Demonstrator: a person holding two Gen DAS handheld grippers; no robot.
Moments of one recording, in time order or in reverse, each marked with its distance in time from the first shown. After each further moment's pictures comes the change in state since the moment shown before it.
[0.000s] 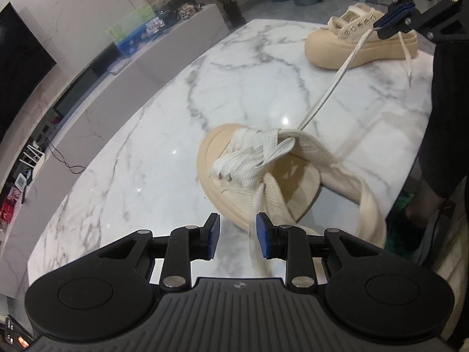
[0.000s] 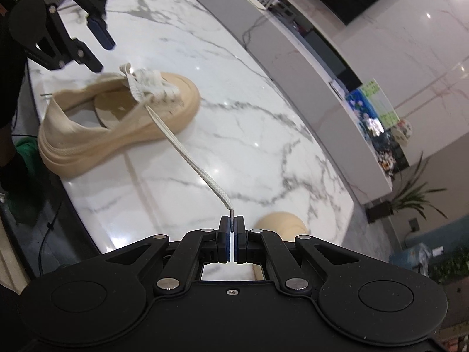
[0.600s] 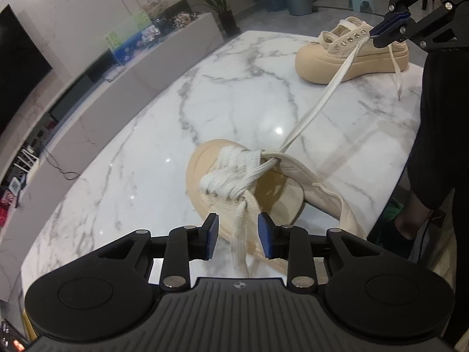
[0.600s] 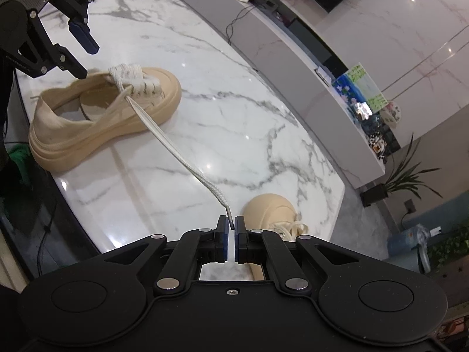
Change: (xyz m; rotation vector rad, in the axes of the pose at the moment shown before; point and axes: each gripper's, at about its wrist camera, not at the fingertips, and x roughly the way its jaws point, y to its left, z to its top) left arm -0.010 -0.006 0.003 -0.016 -0.023 0.008; right arm -0.011 -0.005 -0.007 0.065 -0.013 -0.017
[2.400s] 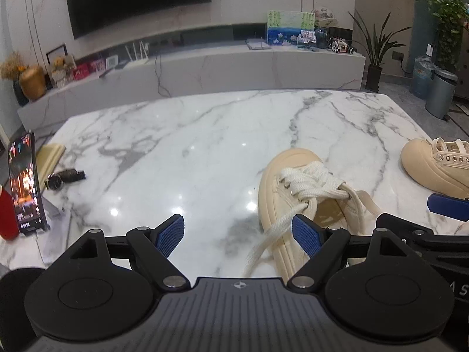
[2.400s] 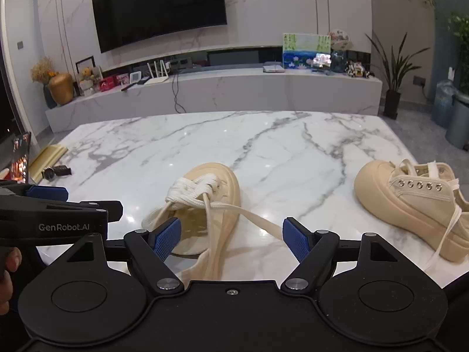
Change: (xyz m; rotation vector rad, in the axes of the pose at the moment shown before) left arm -0.033 0.030 -0.036 -0.713 -0.019 0.244; right arm -0.005 0.064 0.028 0.823 -0.212 0.117
